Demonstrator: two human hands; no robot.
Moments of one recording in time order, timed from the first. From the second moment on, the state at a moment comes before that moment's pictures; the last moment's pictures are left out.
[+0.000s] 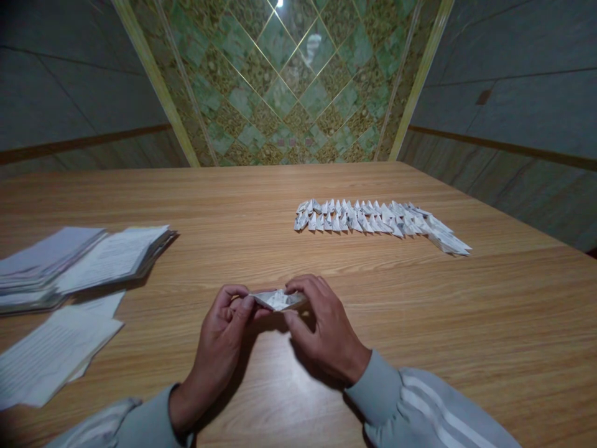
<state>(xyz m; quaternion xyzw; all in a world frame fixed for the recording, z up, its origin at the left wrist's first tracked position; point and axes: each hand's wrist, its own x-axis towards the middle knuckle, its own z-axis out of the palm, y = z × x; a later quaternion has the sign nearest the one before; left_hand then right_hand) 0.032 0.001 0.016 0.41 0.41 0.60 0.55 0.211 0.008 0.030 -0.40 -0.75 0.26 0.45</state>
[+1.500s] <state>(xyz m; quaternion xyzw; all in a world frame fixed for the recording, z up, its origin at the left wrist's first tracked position) 0.029 0.004 0.019 0.52 0.47 0.48 0.53 0.218 0.013 0.029 -0.44 -0.74 0.33 0.38</state>
